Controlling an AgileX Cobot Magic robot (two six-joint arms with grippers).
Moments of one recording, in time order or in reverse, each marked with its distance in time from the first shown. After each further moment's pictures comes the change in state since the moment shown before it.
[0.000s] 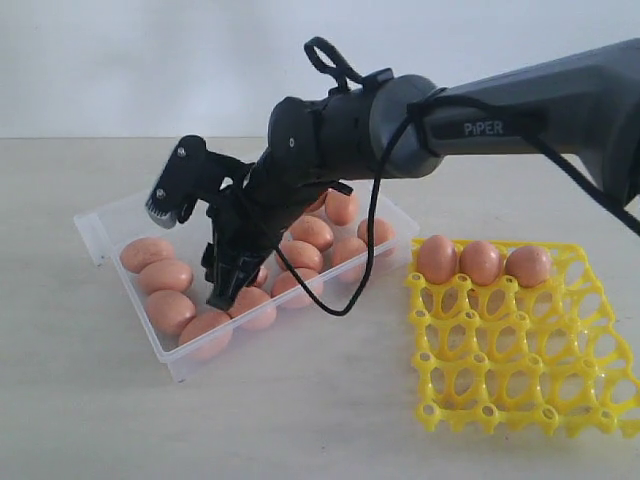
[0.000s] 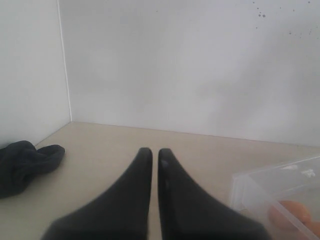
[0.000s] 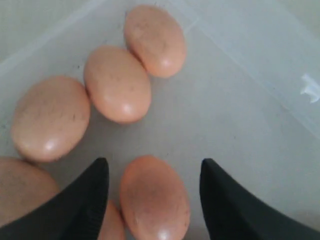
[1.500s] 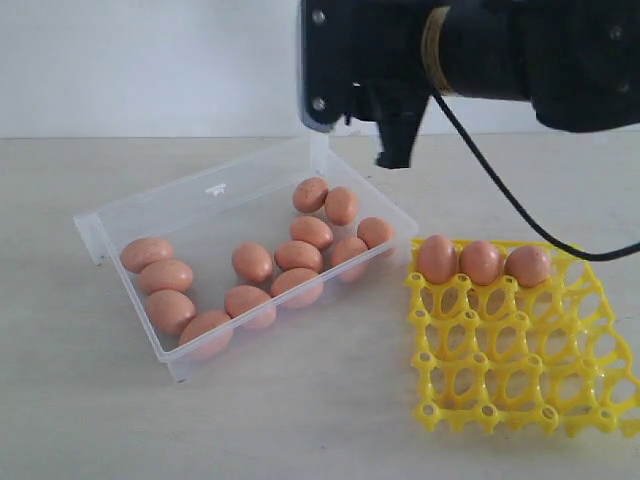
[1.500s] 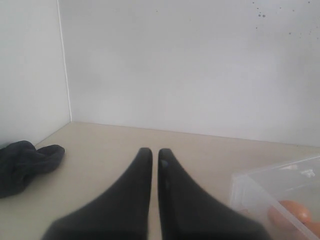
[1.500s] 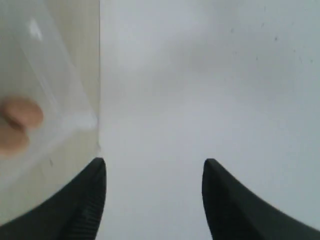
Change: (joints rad) left arm 0.000 0.000 0.000 0.000 0.000 0.000; right arm -0.120 -0.603 0.477 -2.094 -0.316 1.373
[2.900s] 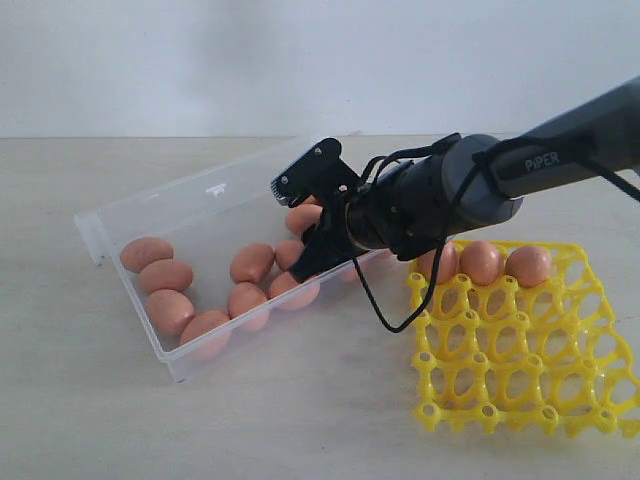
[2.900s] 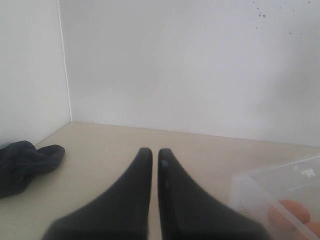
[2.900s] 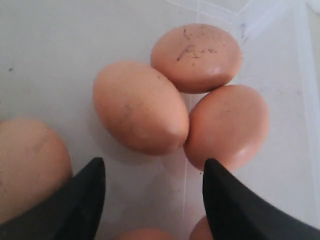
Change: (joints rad) left arm 0.000 0.000 0.000 0.000 0.000 0.000; right arm 0.000 0.587 -0.157 0.000 0.029 1.032
